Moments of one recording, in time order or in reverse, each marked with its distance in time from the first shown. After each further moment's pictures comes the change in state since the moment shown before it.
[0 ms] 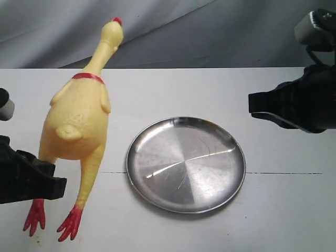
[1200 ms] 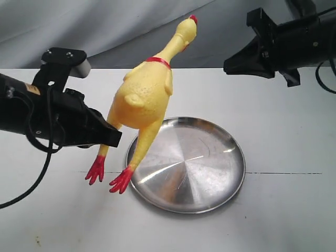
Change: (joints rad) left arm 0.238 0.412 -0.256 -0.795 -0.137 1.000; right arm -0.324 0.507 -0.415 0.692 0.487 -0.417
